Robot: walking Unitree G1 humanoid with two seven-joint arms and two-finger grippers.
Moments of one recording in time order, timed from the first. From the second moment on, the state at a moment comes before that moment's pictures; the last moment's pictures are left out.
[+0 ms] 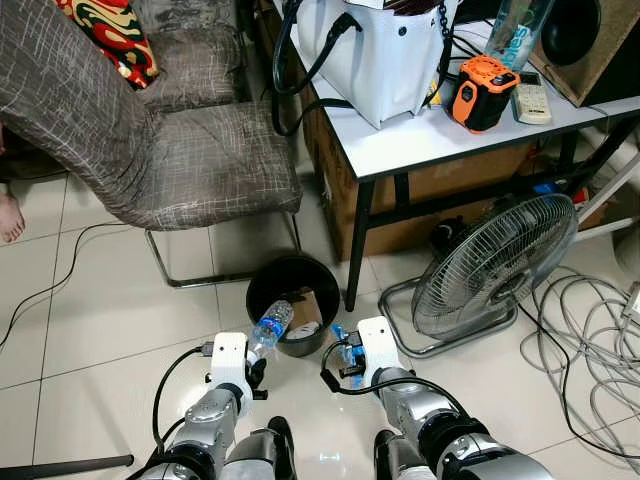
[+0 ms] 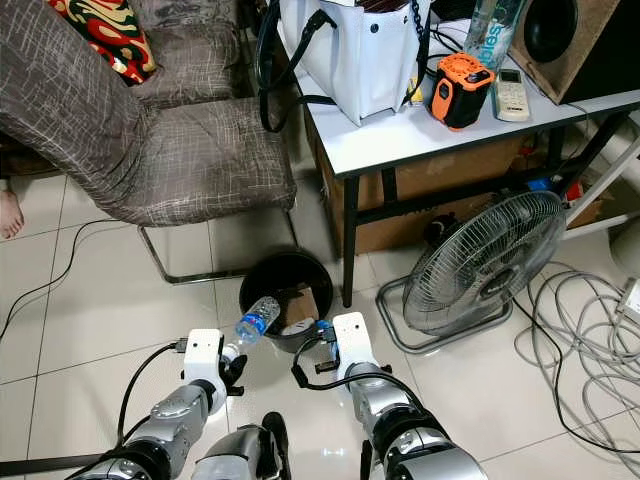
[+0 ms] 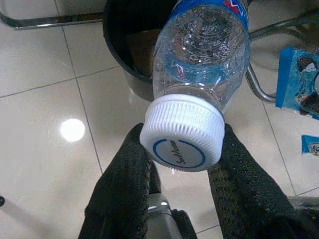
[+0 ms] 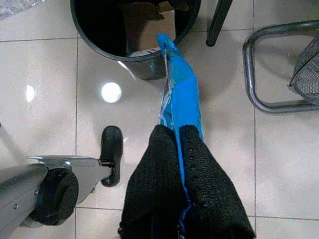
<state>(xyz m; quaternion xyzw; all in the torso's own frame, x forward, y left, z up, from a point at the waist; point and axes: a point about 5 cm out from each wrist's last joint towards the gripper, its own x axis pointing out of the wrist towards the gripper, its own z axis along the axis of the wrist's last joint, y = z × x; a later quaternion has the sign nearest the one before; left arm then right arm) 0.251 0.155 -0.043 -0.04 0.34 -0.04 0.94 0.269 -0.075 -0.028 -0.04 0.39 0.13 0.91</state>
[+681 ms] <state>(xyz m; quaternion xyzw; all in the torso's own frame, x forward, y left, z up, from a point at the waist) 0.250 0.153 -0.044 -0.05 0.34 -0.04 0.94 0.269 -0.075 -0.028 -0.05 0.39 0.13 0.91</state>
